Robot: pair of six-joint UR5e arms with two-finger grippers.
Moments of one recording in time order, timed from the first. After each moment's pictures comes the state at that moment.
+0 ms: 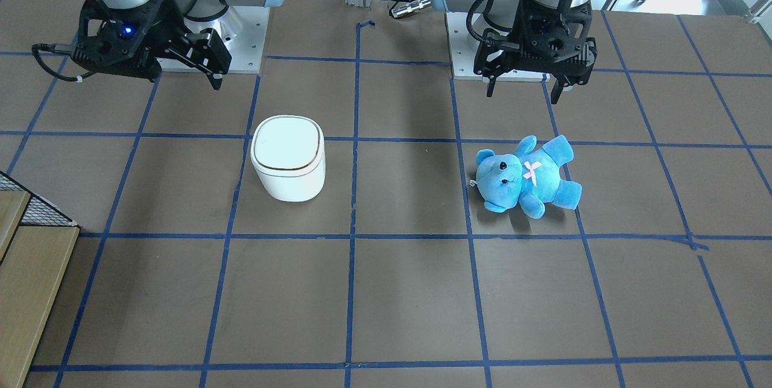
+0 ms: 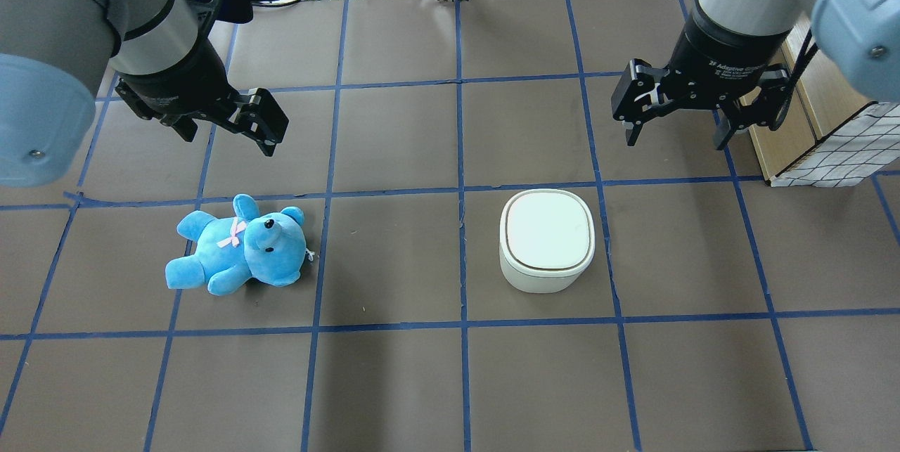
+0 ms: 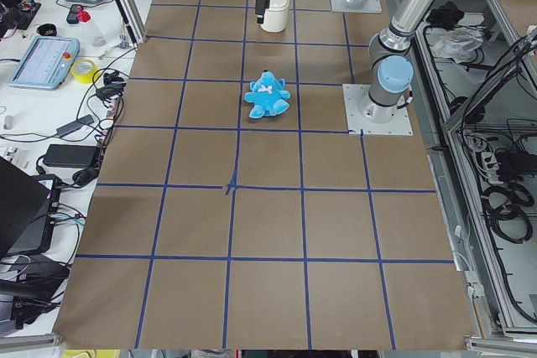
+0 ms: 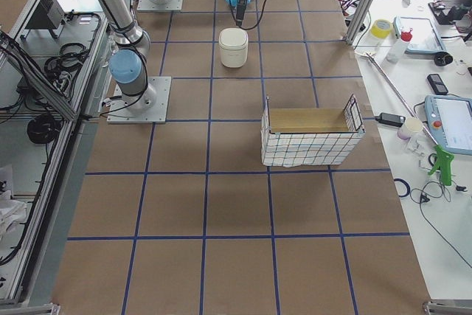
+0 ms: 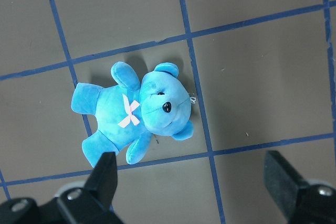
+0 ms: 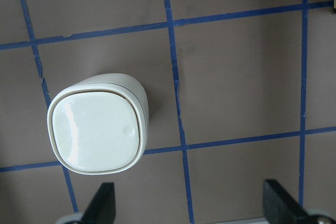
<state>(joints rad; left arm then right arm) -1.62 -1.48 -1.66 -1.51 1.67 0.15 1.57 -1.62 1.60 -1.45 -1.57 0.12</state>
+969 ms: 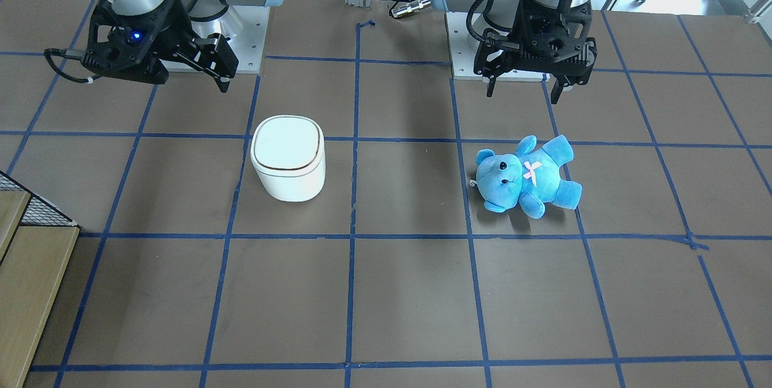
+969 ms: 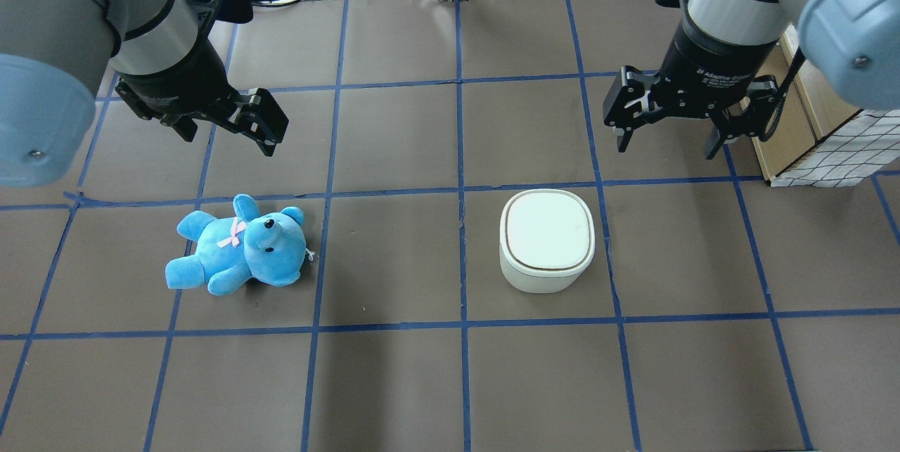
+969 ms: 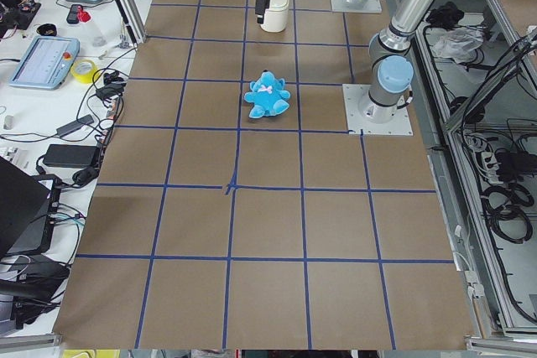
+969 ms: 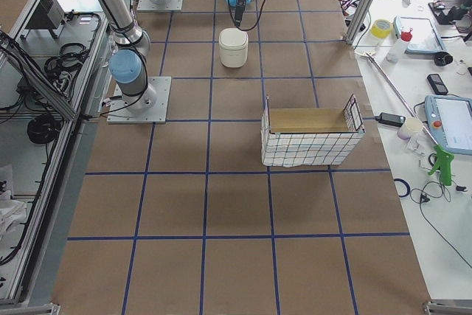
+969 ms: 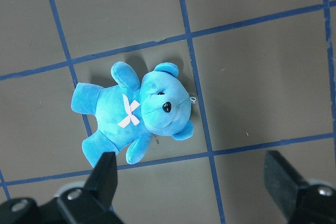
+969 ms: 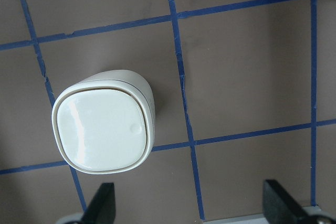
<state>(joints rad) -1.62 -1.48 -1.66 -1.51 1.67 0.15 1.58 -1.62 1.63 -1.46 -1.55 0.17</state>
